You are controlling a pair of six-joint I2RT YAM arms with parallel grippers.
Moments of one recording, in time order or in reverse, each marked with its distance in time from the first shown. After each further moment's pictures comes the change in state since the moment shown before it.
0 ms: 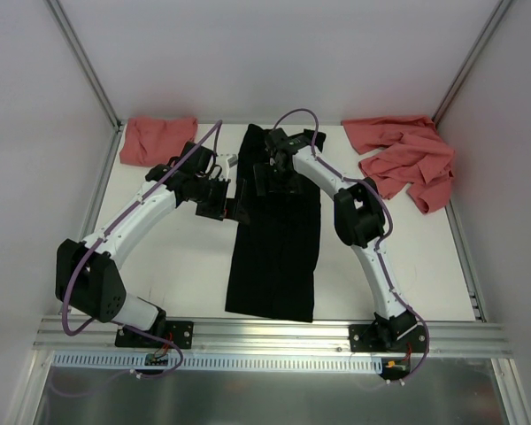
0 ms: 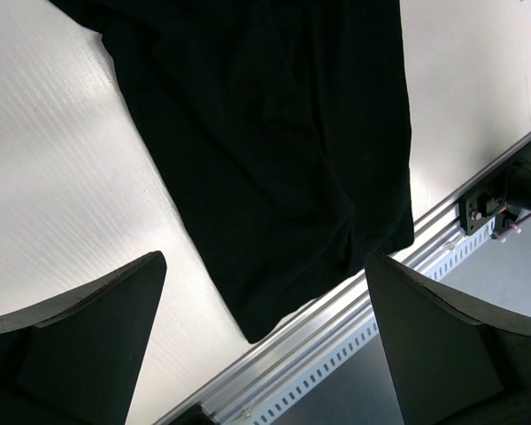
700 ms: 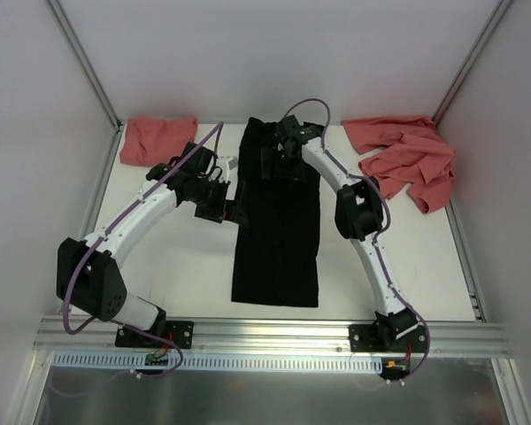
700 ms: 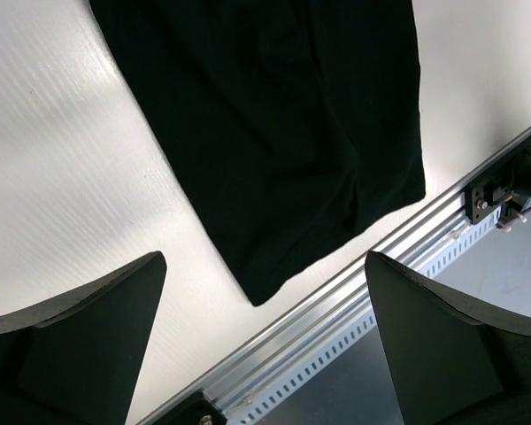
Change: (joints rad) left arm 0.000 0.004 0.003 -0.040 0.000 0.018; right arm -0.079 0.124 0.221 -0.021 -0.063 0.016
